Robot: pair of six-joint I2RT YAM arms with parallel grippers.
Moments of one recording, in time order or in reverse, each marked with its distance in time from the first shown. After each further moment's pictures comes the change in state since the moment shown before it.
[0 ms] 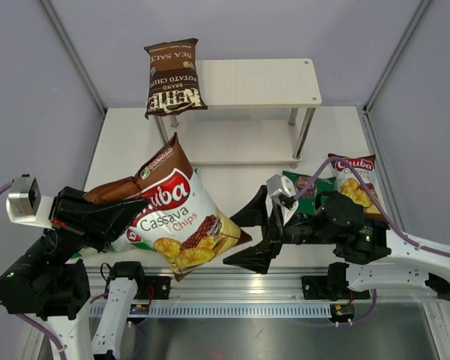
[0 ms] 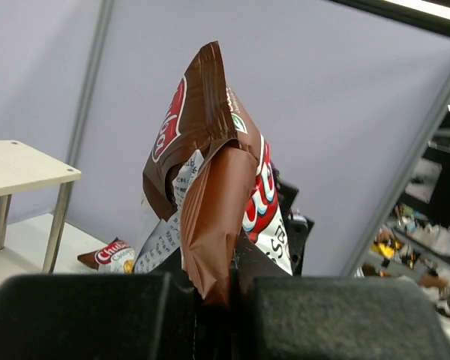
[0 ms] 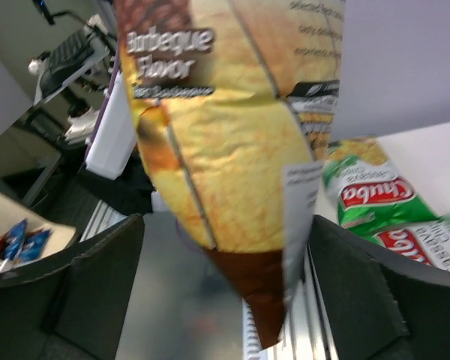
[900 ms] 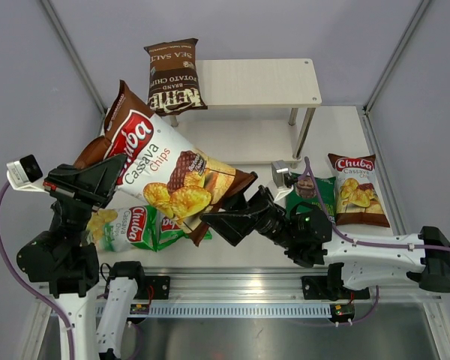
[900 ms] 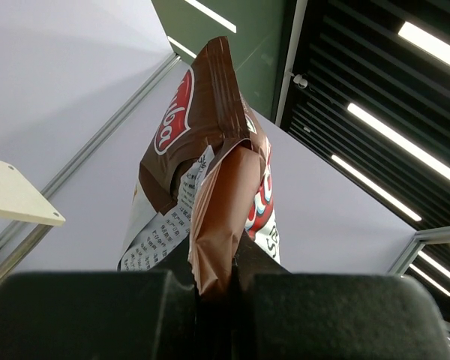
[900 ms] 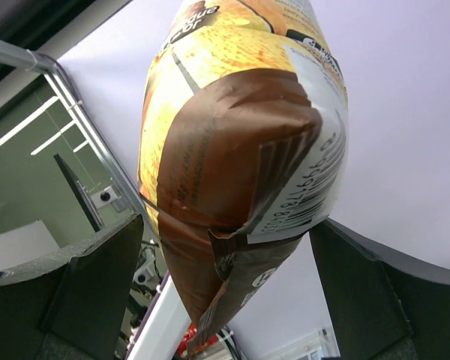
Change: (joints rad) left arm 0.008 0.014 -0.170 0.076 -0.397 -0.307; right arm 0.001 0.224 -0.290 1.096 0.346 0.348
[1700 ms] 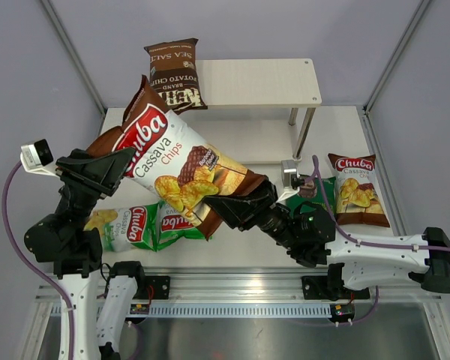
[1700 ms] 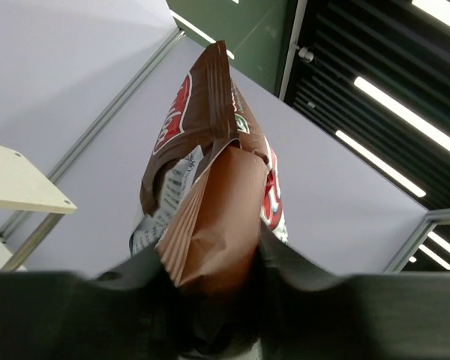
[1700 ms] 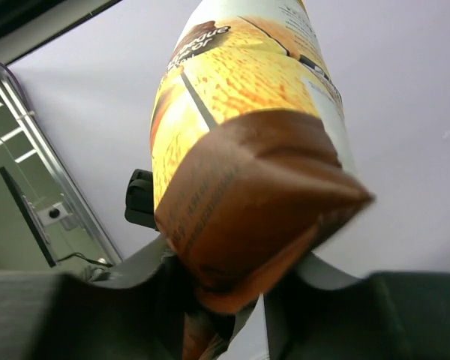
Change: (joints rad) left arm 0.006 0.090 -0.043 0.141 0.087 0.000; right arm 0.003 0.002 0.015 0.003 0.101 -0.130
